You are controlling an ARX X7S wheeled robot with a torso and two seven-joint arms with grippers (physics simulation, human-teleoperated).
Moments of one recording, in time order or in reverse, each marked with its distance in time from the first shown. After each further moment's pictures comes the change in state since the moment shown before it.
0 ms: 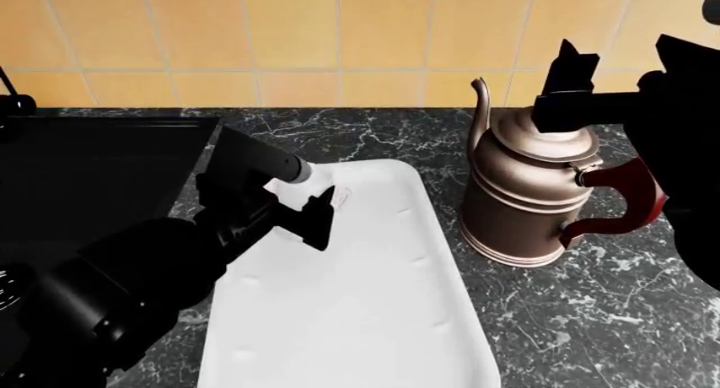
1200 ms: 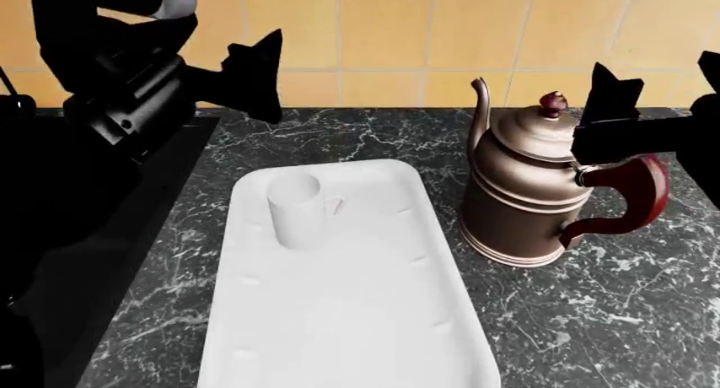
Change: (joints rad) left arm -0.256 -0.039 -0.322 0.216 -0.330 -0.206 -0.233; right arm 0.003 0.163 0.070 -0.055 0.300 0.077 0.125
